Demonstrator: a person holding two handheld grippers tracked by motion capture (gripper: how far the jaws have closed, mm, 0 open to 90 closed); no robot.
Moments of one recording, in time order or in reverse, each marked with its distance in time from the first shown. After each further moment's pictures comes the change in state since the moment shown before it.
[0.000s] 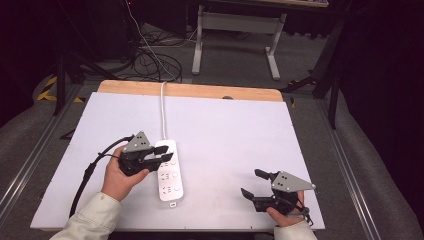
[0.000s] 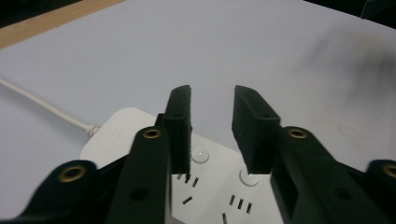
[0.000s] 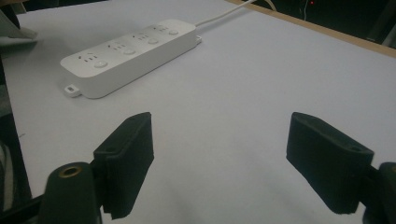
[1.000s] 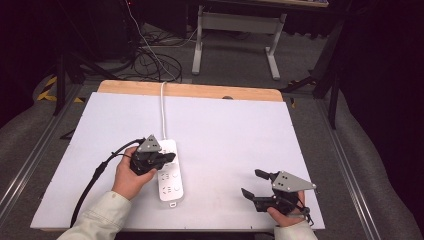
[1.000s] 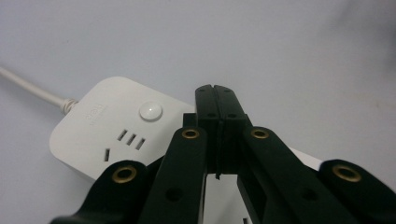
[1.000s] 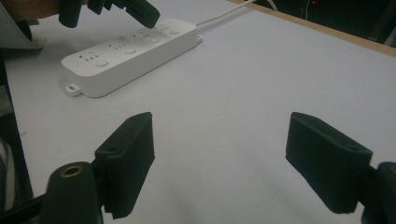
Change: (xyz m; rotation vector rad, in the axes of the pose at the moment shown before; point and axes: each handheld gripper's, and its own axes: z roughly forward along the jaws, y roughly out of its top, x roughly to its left) left arm 0.004 -0.015 0.035 0.103 -0.007 0.001; right arm -0.001 -0.001 -0.001 0.001 0.007 -0.003
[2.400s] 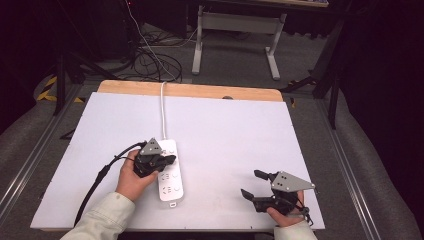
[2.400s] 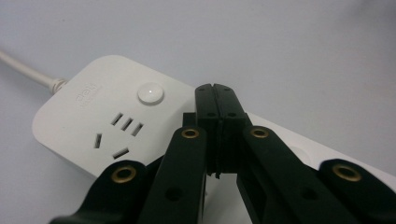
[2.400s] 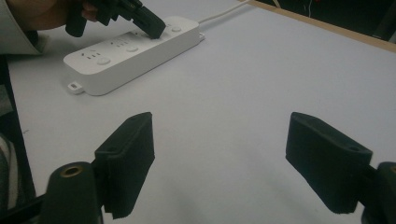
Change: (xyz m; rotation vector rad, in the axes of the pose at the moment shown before) left arm 0.001 -0.011 0.011 0.006 0.030 -0.009; right arm 0.000 -0.001 0.001 0.007 0.008 0.003
